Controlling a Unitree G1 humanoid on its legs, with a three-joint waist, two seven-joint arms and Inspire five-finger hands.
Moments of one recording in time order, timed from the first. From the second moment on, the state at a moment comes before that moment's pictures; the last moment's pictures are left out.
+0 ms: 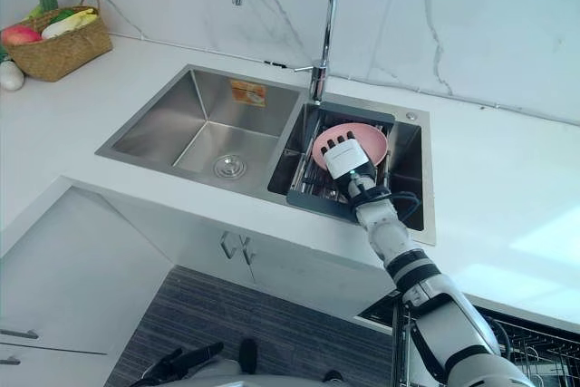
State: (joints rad) left arm 0.20 0.17 0.08 0.84 -0.40 0.21 0.04; right arm -0.56 -0.48 0.41 0.49 -1.27 0.12 0.08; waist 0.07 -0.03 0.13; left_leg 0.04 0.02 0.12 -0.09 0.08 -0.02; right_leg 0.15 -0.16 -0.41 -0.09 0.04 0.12
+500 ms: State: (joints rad) left arm 0.17 0.17 0.09 0.84 -0.41 0.24 0.05; right arm -0.49 -0.54 0.33 0.30 -1.17 0.06 0.09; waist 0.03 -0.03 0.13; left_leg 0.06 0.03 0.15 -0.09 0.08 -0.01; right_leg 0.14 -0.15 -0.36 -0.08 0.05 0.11
